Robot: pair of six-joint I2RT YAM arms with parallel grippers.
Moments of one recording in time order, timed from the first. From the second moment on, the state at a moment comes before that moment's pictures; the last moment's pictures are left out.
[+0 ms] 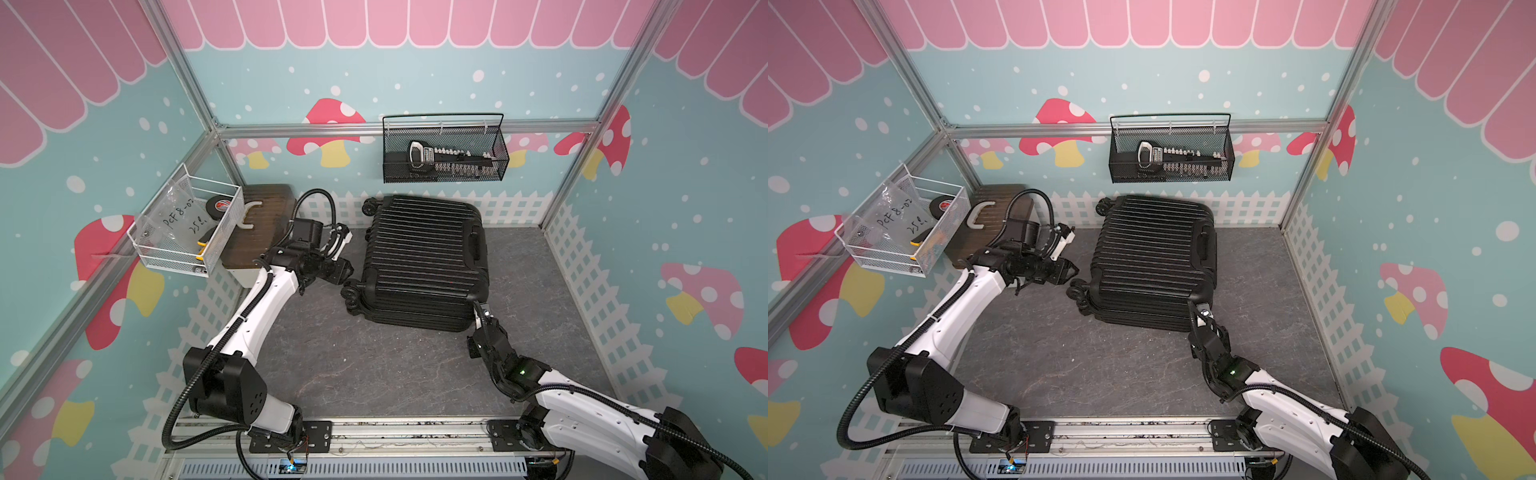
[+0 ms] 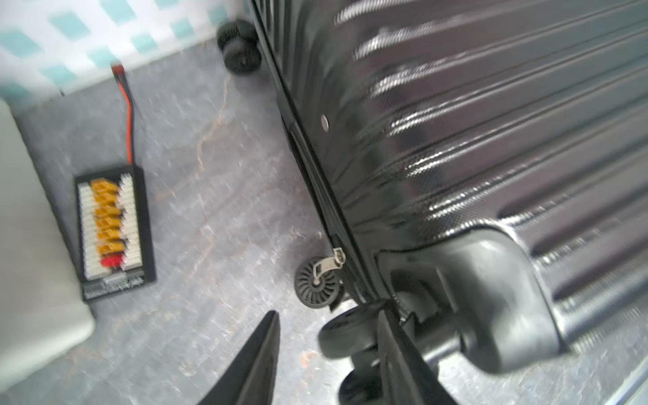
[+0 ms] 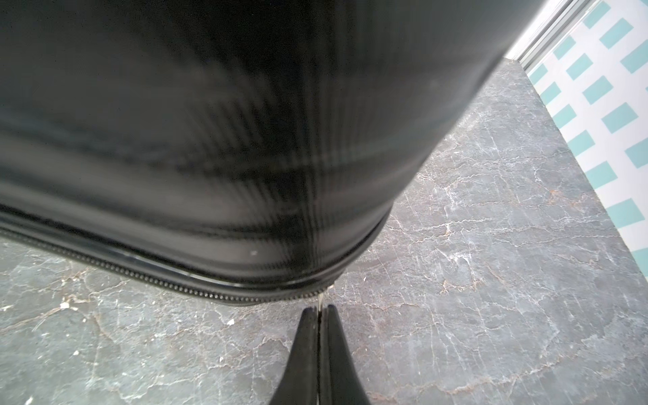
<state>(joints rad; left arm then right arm) -0.13 1.48 1.41 -0.84 0.38 0.33 0.73 0.91 0.32 -0.08 0.59 0.25</state>
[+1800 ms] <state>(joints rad) -0.19 1.74 1.59 -1.17 0.38 1.18 0.70 0.74 0.25 -0.04 0.37 0.16</state>
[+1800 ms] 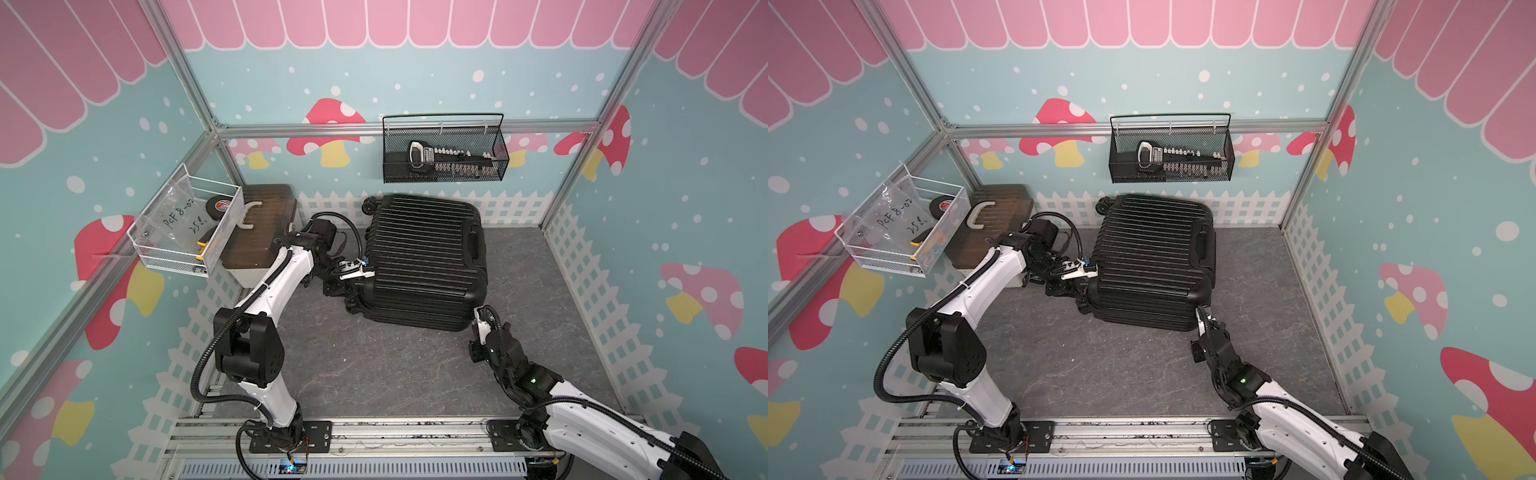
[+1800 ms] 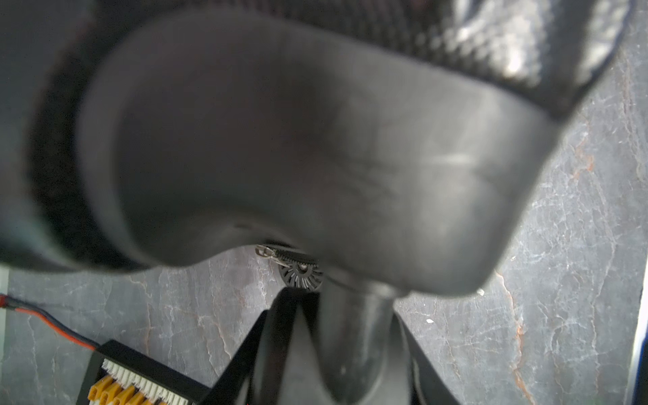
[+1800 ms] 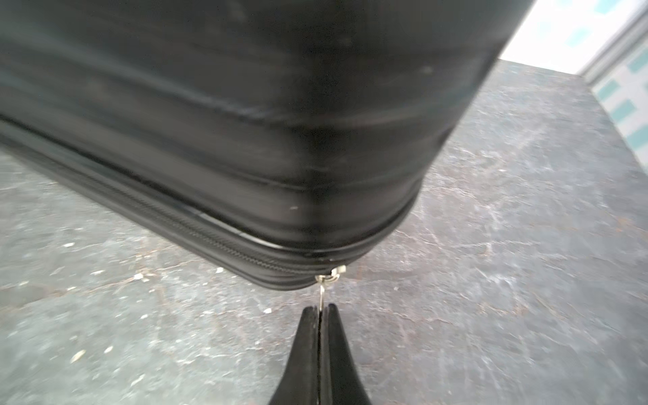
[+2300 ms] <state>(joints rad) -0.21 1.73 1.60 -1.16 0.32 1.06 0.70 0.77 0.24 0.05 0.21 0.10</state>
